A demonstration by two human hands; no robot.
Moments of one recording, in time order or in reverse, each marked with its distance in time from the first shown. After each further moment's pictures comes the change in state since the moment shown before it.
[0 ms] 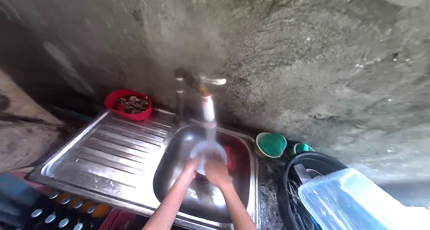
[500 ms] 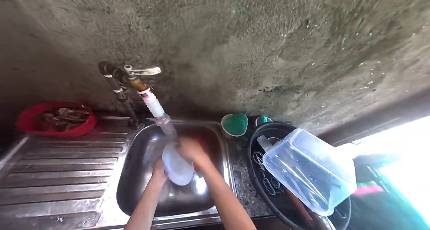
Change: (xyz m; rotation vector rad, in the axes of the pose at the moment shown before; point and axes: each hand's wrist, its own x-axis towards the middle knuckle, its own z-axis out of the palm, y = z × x) left_hand 0.018 -0.032 -0.005 -0.141 -0.008 0.021; right_hand -0.004 -0.028 -0.104 0.241 -0.136 0.156
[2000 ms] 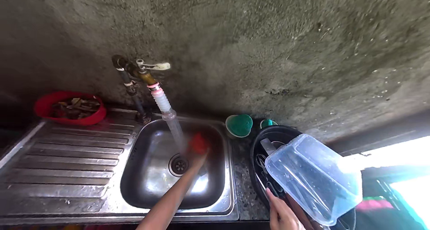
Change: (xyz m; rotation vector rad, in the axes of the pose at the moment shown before) left_hand 0.002 -0.058 0.105 0.730 -0.067 0.159; right_hand -0.258 0.150 0.069 -0.253 1.011 0.215
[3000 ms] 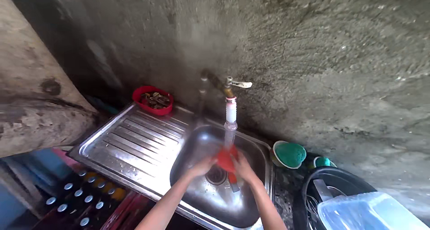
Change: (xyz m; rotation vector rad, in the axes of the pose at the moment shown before) left_hand -0.004 -0.017 -0.172 0.288 -0.395 0.320; right_hand 0.161 -0.164 0.178 0.547 -0.756 -0.175
